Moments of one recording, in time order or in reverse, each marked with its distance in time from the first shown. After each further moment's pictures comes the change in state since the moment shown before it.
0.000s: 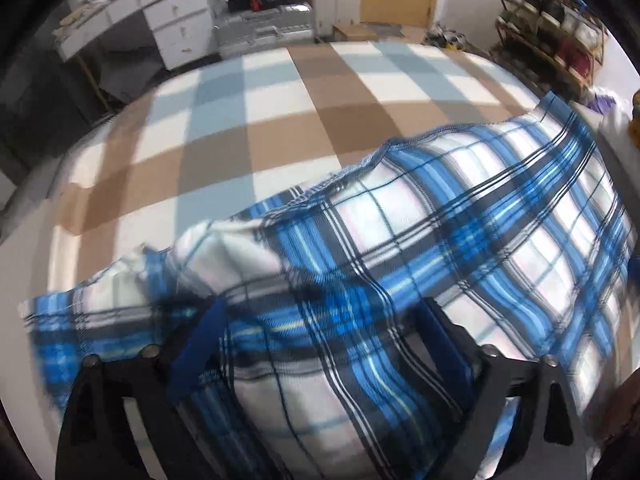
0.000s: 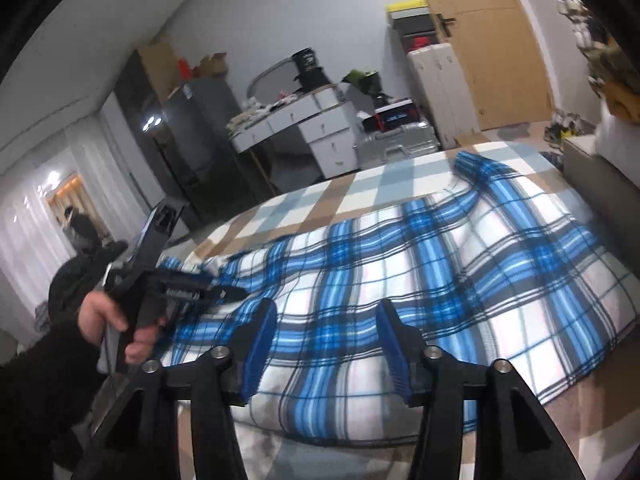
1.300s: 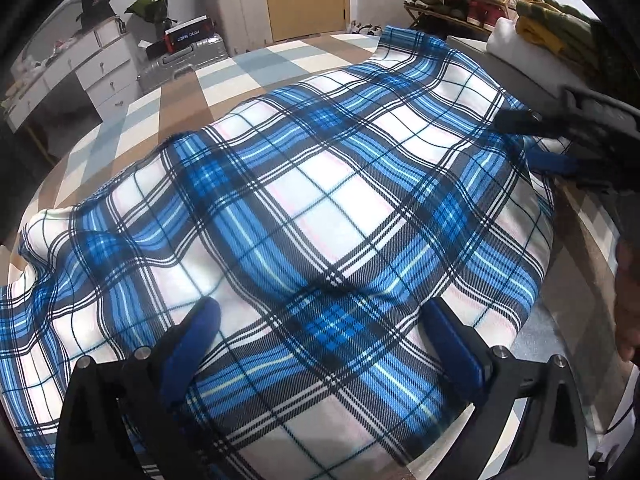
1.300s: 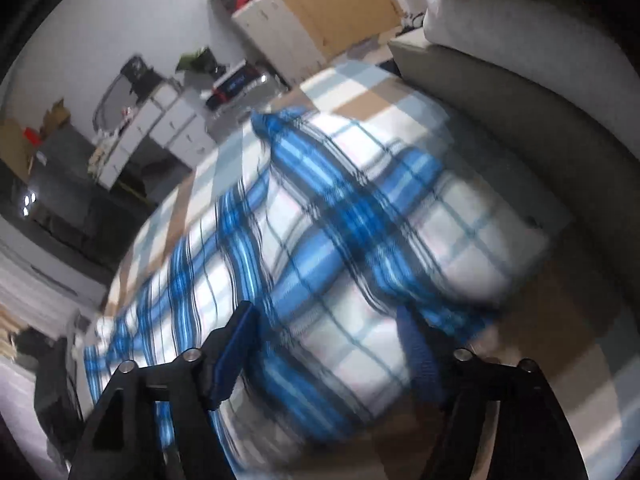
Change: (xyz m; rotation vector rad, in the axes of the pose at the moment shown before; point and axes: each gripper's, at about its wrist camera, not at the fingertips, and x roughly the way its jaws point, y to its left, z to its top) left arm 0.007 -0.112 -0.055 0.249 -0.047 -0.094; right arm -0.024 -0.025 0.115 0.412 0.163 -0.382
